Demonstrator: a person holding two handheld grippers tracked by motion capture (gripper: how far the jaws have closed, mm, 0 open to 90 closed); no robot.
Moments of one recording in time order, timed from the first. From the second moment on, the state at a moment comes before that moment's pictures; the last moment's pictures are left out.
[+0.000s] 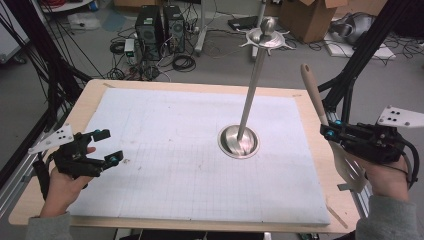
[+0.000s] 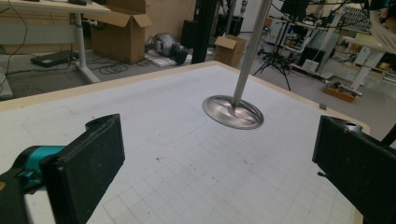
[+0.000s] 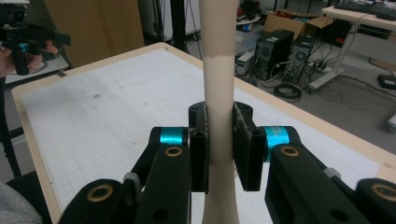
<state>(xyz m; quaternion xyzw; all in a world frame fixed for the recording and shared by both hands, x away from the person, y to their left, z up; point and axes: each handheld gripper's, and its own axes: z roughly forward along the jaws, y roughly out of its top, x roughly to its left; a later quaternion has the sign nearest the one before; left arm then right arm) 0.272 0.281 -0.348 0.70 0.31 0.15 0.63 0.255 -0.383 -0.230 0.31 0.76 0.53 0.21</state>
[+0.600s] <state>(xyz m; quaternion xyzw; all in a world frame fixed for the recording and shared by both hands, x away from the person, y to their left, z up) 0.270 0.288 -0.348 0.69 0.31 0.15 0.63 0.278 -0.387 -0.220 0.31 0.75 0.55 0.18</state>
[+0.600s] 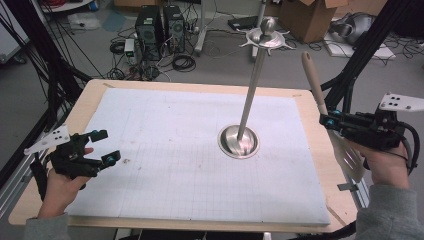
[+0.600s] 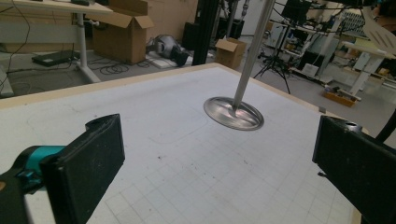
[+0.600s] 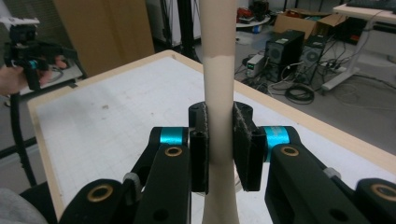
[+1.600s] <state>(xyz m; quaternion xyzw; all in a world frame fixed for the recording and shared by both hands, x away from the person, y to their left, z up) 0.262 0.291 -0.347 0.69 0.31 0.16 0.63 0.299 -0.381 -0.215 0.31 0.75 0.57 0.14</state>
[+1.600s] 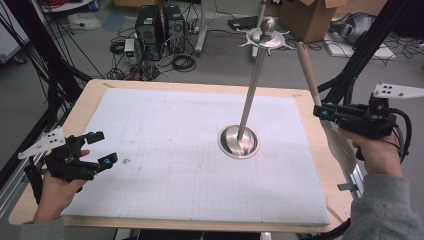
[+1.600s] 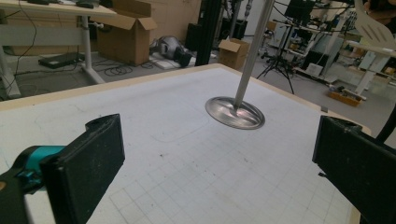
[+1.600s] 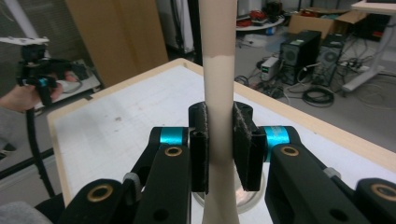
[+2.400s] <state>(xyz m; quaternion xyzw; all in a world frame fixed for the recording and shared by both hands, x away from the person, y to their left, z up) 0.260 0.292 -0.350 0.70 0.31 0.15 0.63 0.309 -0.383 -0.222 0.31 0.74 0.58 0.12</state>
